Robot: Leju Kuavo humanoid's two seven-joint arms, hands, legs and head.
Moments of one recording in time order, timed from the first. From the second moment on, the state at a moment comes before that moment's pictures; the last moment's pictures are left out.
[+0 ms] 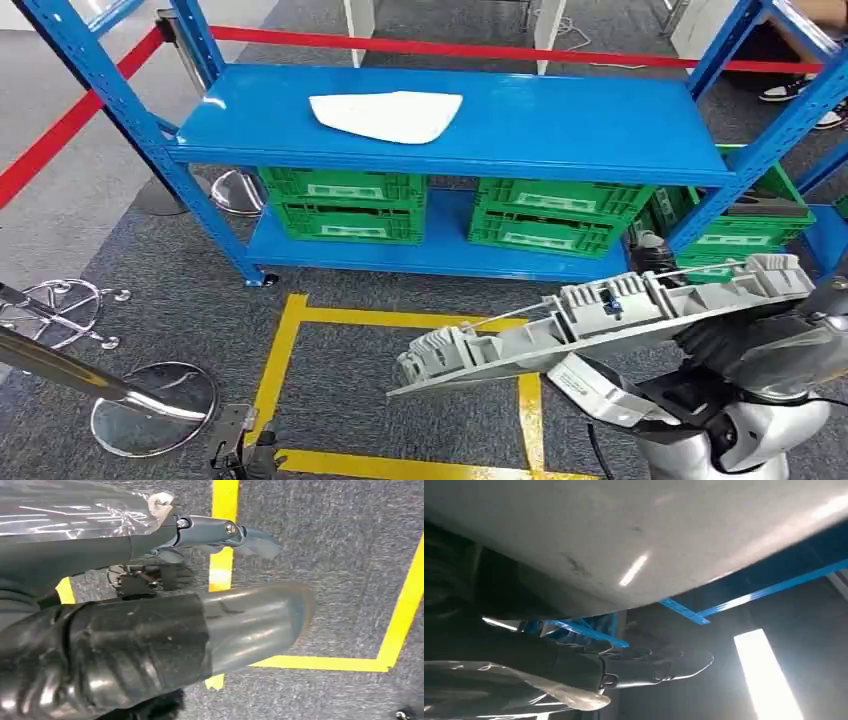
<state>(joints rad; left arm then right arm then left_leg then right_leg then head) -0.10 -0.19 0.49 -0.21 -0.37 0.02 -0.36 -0.12 0.14 0.24 -1.98 1.57 -0.69 -0.18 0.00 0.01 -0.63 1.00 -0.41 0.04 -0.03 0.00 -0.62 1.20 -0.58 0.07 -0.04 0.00</state>
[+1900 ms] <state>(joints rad) -0.12 -0.18 0.49 -0.21 -0.38 0.02 -0.34 -0.12 0.13 0.22 -2.02 1.57 -0.69 -0.18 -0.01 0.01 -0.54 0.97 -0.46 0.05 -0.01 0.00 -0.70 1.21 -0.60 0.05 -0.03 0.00</state>
